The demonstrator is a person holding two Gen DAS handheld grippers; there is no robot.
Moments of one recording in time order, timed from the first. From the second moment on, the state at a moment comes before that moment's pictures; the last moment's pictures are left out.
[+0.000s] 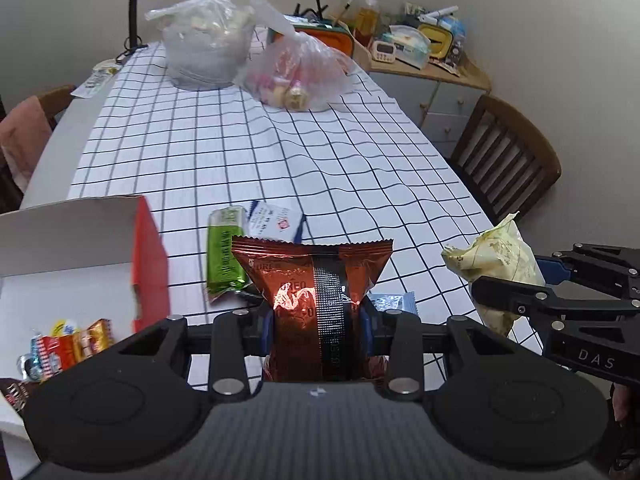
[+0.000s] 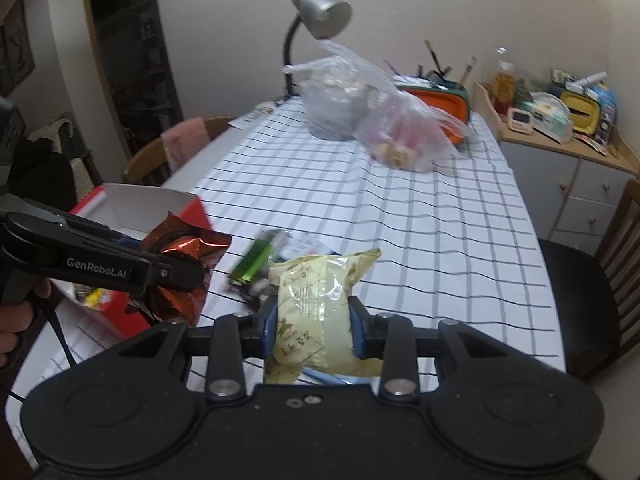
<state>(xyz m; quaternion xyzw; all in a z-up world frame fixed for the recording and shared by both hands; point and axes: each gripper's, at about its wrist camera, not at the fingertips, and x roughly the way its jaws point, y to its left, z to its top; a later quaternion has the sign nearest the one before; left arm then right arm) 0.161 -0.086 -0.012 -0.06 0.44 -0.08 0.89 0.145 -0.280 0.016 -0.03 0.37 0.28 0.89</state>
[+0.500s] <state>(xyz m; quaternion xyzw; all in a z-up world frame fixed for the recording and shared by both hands) 0.112 0.006 0.017 -0.06 0.41 -0.04 0.91 0.112 -0.176 0.039 -0.04 0.35 0.33 0.88</state>
